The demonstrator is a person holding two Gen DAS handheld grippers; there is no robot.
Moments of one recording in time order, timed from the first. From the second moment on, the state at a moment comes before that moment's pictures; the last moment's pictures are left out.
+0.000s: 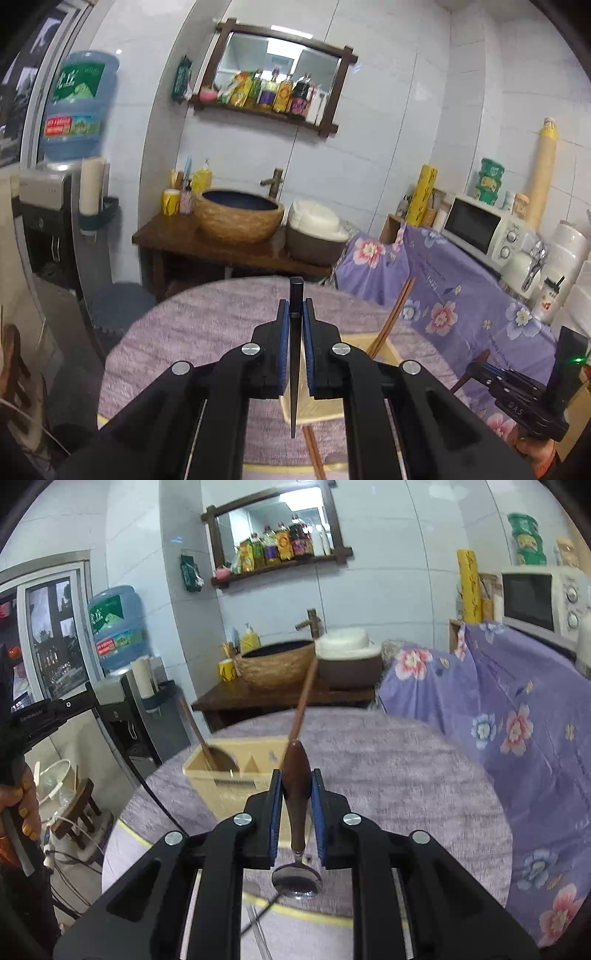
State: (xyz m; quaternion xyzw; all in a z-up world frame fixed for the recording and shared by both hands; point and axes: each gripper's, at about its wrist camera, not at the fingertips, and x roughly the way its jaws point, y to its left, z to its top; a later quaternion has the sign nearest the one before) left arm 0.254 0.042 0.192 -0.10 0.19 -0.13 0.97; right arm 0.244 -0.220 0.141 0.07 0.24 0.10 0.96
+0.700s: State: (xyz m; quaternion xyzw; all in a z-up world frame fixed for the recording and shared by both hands) left arm 0.314 -0.015 0.194 -0.10 0.17 -0.13 0.97; right arm 0.343 -0.169 0.162 0.06 0.22 0.10 0.97
